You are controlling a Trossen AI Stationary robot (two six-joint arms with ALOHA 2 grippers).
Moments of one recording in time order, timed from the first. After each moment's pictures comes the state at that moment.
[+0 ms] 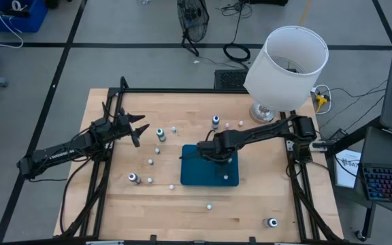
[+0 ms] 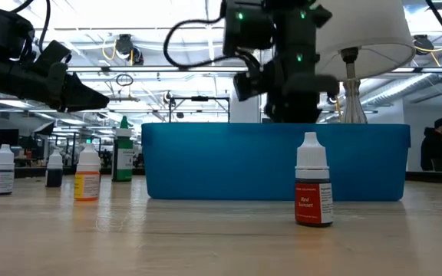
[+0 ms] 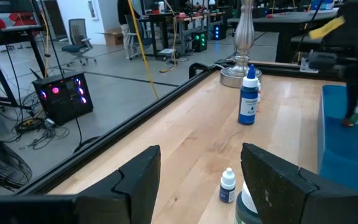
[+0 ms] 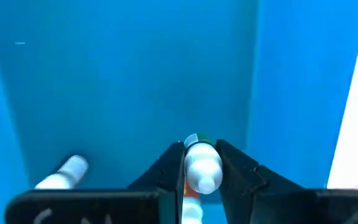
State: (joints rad) left arm 0.44 0.20 0.01 0.08 -0.05 0.04; right arm 0.06 1.93 1.40 -0.96 0.05 0.09
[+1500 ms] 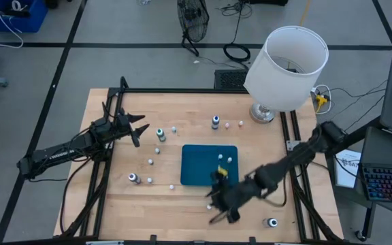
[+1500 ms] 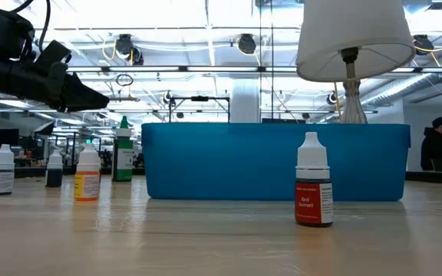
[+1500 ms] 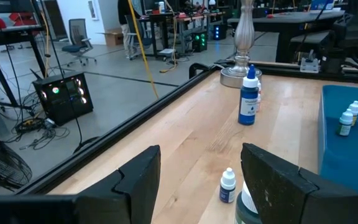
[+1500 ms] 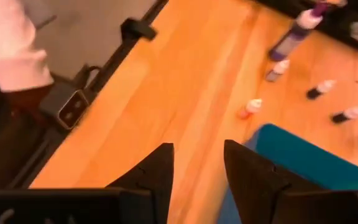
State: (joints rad) left arm 0.44 0.20 0.01 0.08 -0.05 0.04; right arm 0.56 1.71 1.36 -0.41 0.24 -0.01
